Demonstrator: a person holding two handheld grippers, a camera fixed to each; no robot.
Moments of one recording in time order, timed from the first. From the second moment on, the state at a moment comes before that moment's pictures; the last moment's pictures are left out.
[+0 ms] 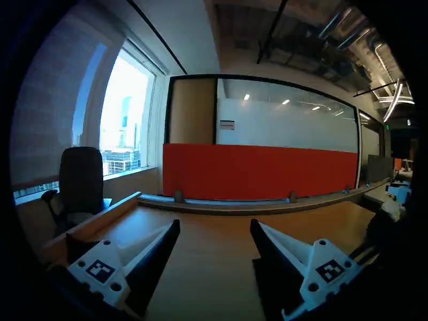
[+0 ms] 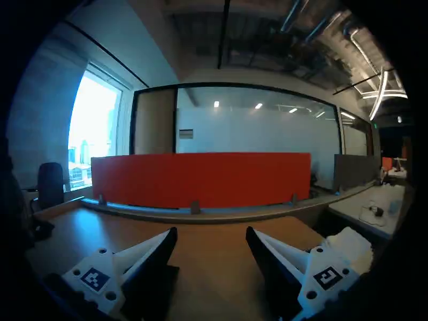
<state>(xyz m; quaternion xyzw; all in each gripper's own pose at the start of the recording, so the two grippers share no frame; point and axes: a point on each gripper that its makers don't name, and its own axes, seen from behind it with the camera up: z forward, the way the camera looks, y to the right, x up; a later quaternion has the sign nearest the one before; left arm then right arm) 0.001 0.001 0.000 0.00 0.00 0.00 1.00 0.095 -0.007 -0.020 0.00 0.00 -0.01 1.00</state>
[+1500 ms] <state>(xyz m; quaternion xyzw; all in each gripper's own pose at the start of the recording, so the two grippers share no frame) 0.022 0.072 -0.018 -0.20 -0.14 0.07 0.97 0.134 -0.071 -0.049 0.18 -0.16 -0.12 0.96</state>
